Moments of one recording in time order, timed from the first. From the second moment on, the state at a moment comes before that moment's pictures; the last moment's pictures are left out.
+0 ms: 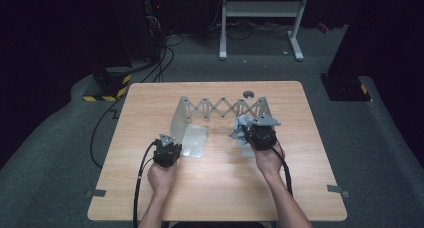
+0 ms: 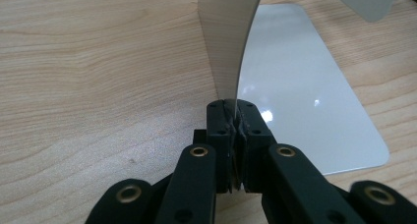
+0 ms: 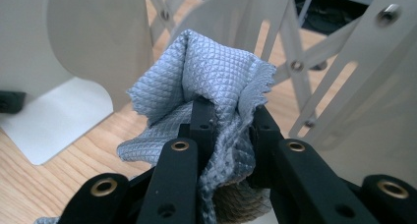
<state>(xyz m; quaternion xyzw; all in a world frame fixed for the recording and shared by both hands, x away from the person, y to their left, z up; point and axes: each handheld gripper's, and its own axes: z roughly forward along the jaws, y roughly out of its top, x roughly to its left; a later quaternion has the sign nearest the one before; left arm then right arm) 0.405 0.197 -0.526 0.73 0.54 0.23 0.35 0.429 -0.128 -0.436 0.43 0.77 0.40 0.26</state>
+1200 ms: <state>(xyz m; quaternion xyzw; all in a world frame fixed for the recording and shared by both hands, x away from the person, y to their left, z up) 0.405 0.197 -0.526 0.73 0.54 0.23 0.36 0.443 -0.127 -0.448 0.44 0.76 0.41 0.24</state>
